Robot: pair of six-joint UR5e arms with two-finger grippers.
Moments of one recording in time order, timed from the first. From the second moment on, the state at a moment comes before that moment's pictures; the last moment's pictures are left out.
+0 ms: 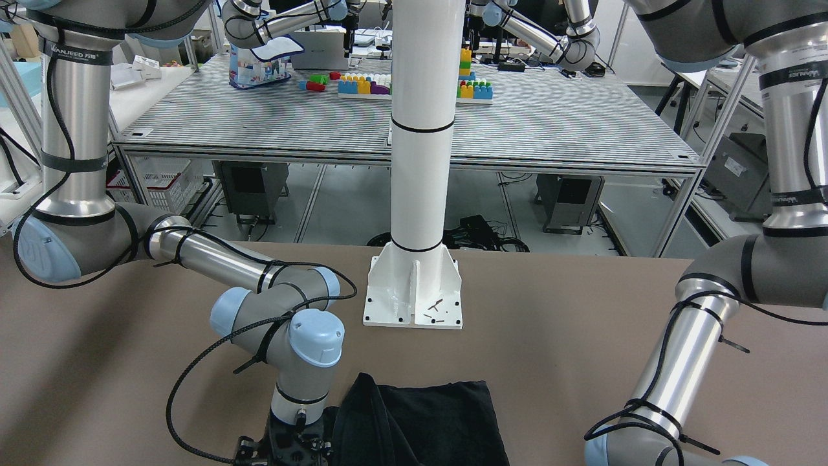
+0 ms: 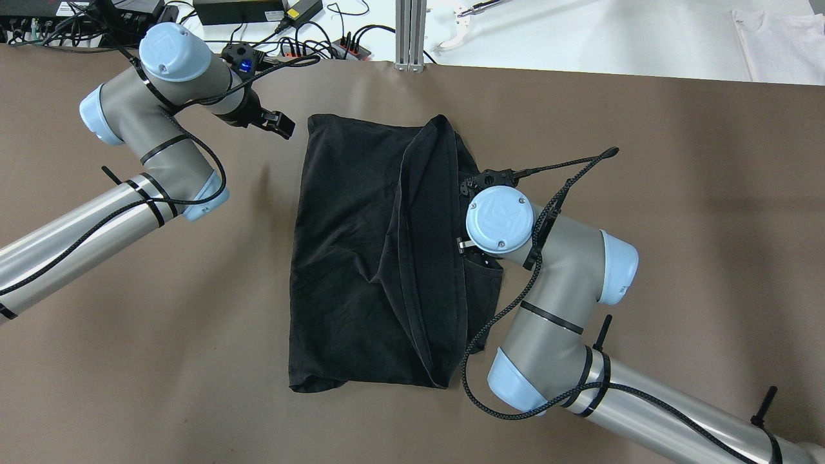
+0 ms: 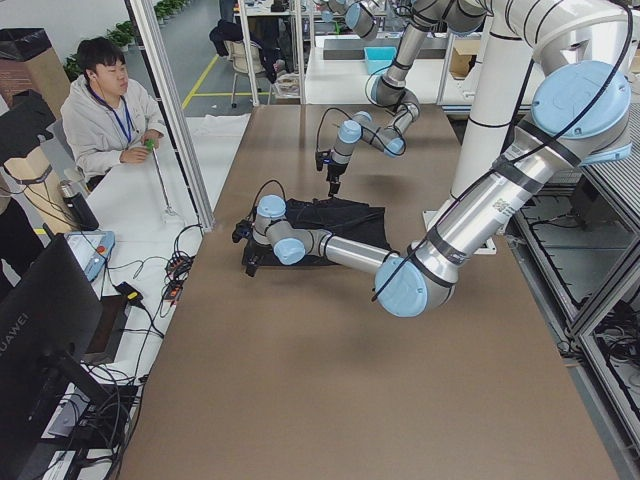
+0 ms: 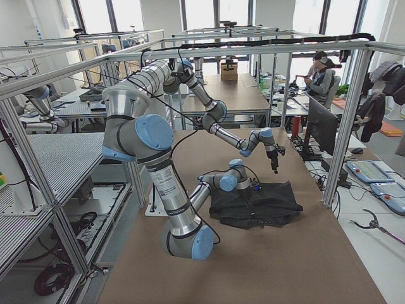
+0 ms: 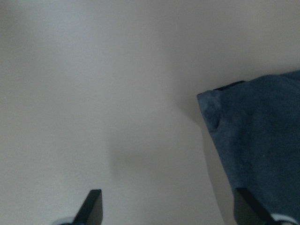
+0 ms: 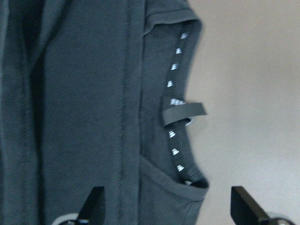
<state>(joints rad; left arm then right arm) -0.96 -2.37 -1.03 -2.21 -1.99 -0.71 0.59 -0.89 1.68 -1.67 1.65 1.03</state>
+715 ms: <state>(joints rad) -0.96 -2.37 -1.03 -2.21 -1.99 -0.71 0.28 -0.83 1.69 -1.71 1.47 0.95</state>
